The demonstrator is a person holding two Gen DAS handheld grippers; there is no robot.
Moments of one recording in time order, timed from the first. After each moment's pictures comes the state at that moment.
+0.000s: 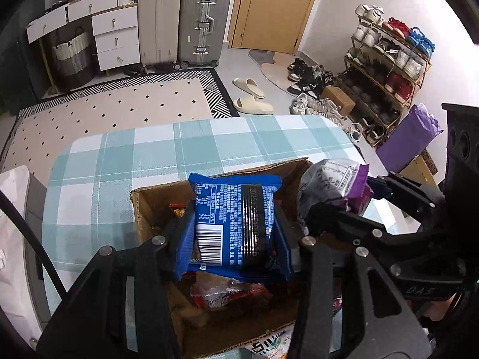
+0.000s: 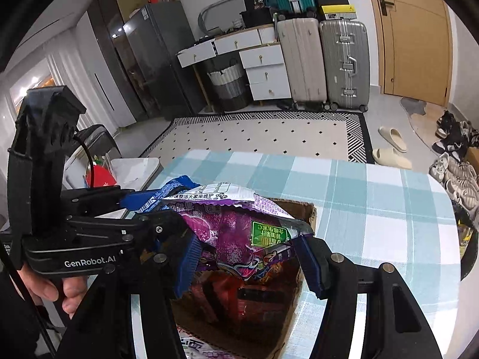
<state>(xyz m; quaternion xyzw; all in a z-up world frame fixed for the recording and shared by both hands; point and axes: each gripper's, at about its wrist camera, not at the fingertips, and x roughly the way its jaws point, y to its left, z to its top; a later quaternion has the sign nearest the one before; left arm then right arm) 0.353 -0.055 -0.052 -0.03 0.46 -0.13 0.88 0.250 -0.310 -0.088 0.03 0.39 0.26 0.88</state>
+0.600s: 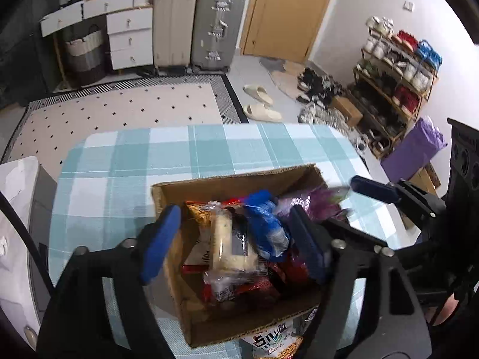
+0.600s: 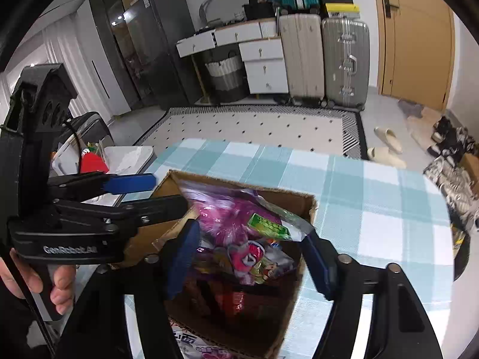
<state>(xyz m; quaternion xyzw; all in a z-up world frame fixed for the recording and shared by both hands) 0.337 -0.038 -0.037 -0.05 0.44 -0.10 0.89 0.244 -0.303 -0.085 0.00 0.39 0.25 0.89</state>
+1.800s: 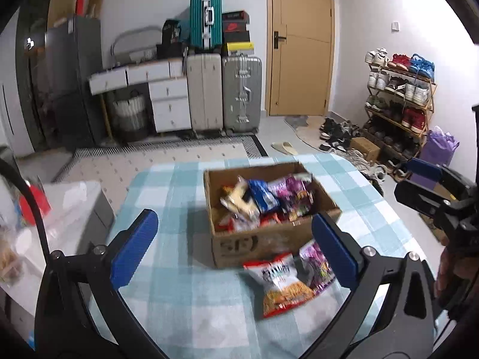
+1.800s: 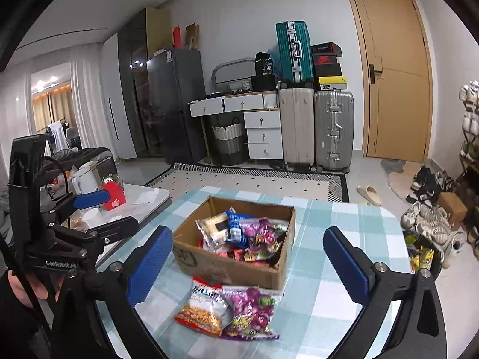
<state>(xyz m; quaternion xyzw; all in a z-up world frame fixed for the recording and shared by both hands) 0.101 -0.036 0.017 0.00 0.28 -0.03 0.96 0.052 -0.367 -0.019 0.01 0.23 0.24 0.94</state>
